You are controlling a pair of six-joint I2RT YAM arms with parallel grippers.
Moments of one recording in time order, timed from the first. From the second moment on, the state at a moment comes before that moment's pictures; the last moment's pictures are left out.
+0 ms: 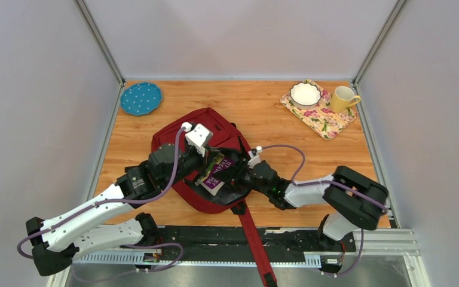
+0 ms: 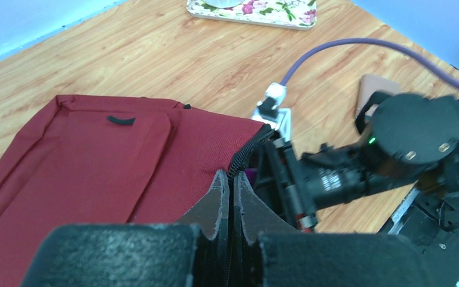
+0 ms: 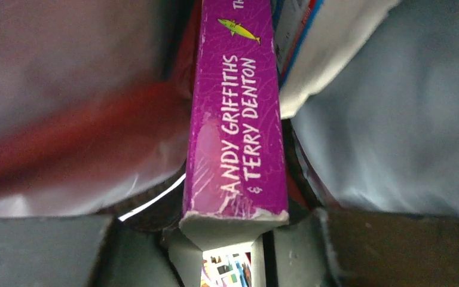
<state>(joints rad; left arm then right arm) -1.00 0.83 0.87 -0.25 -0.21 -0.10 0.98 1.48 0.44 0.79 -0.08 1.56</state>
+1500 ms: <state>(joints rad) -1.00 0.78 0.81 -0.27 -0.11 -0.16 1.01 1.77 0.65 0.83 0.11 1.50</state>
